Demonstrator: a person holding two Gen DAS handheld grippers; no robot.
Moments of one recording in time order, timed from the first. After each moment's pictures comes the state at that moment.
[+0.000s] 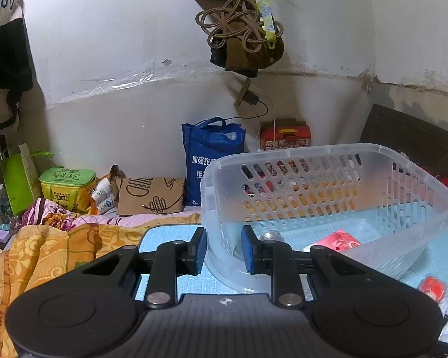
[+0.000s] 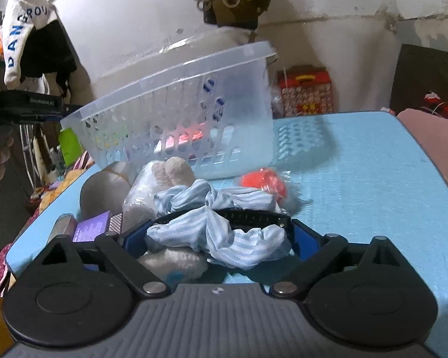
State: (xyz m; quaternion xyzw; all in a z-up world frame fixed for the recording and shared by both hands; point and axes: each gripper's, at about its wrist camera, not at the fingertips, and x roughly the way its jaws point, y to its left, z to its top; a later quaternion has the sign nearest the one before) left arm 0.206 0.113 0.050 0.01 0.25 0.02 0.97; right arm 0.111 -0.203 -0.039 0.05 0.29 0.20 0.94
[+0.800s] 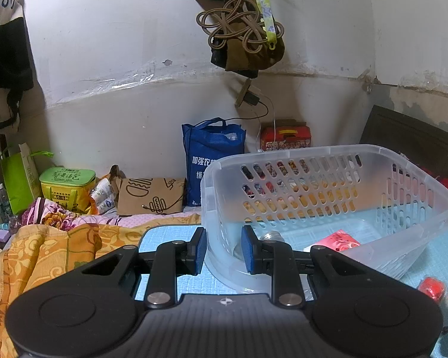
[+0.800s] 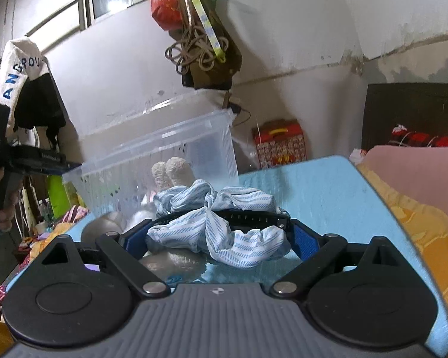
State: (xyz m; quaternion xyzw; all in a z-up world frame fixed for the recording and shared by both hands) left arm 0.208 0.109 0.051 0.01 0.25 0.02 0.97; right arm 0.079 -0.235 -0.020 0.09 0.17 0.15 0.97
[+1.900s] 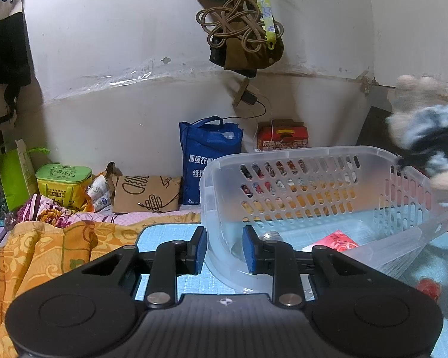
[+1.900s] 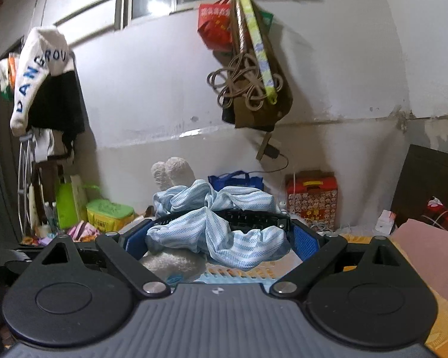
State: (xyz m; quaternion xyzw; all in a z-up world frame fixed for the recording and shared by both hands) left arm 0.208 0.113 0.048 0.00 0.25 0.01 0.97; right arm 0.178 -0.143 0.075 0.01 0.13 0.20 0.97
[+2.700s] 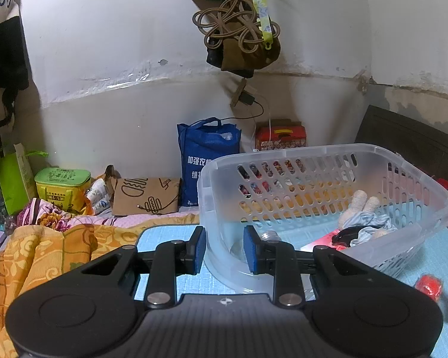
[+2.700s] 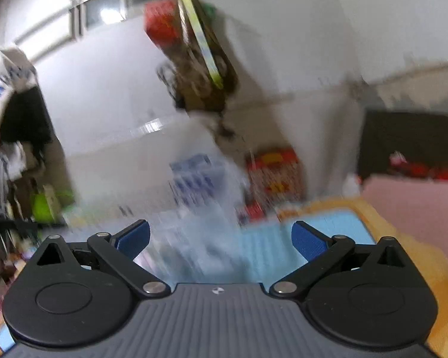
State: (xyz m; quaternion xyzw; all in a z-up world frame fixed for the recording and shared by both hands) left arm 0.205 0.111 0.046 0.01 0.25 0.01 0.97; right arm 0.116 -0.222 0.016 0.08 0.17 0.12 0.98
